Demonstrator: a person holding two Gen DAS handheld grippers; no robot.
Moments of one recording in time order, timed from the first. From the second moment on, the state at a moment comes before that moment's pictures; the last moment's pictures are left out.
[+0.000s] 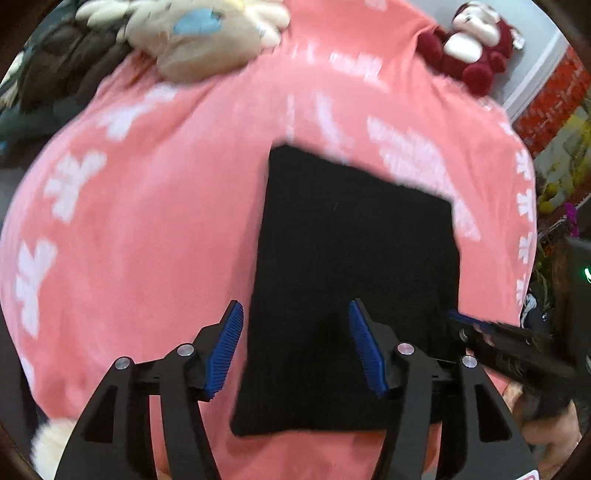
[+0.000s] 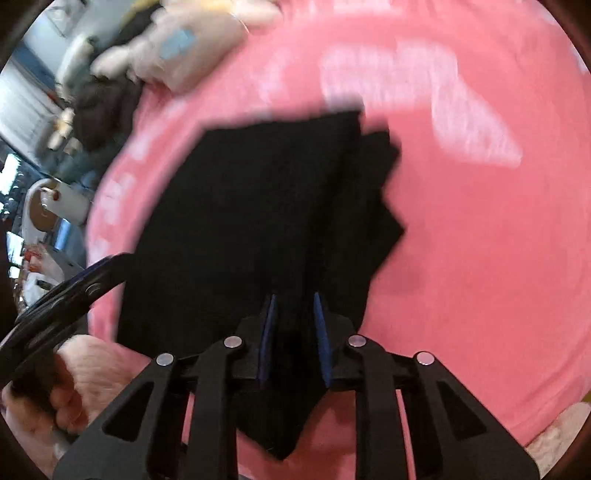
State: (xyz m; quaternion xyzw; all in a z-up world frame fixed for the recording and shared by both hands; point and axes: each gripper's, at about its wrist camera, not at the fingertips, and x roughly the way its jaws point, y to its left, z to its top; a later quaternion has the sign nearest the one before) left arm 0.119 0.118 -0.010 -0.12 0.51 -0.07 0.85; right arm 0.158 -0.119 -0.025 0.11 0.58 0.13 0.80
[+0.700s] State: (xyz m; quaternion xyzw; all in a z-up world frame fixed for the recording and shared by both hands) left arm 0.036 0.061 0.006 -0.05 0.52 -0.04 0.85; right arm 0.029 -0.113 0.023 -0.02 0.46 0.07 0.89
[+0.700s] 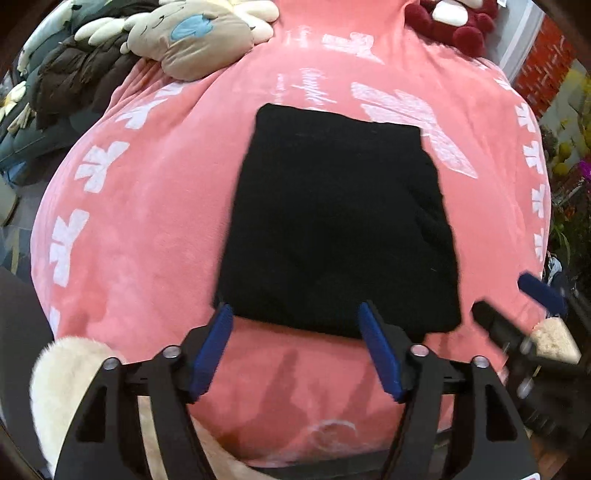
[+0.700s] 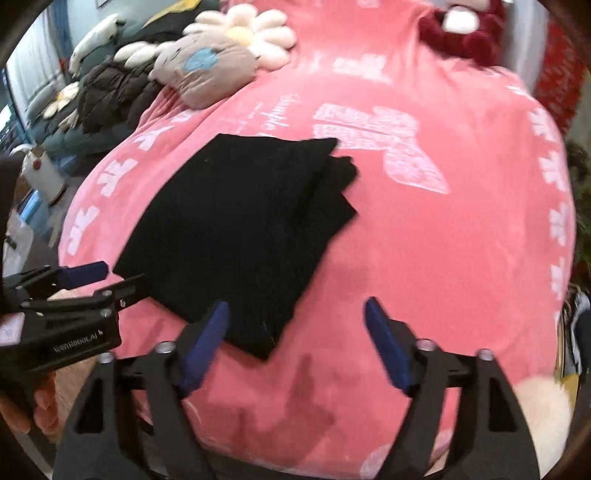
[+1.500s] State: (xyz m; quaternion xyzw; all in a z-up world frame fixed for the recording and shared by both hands) left arm 0.011 0.024 -0.003 -0.03 0.49 0.01 0.87; right arm -0.010 -0.140 0.007 -0.02 0.43 0.03 0.90
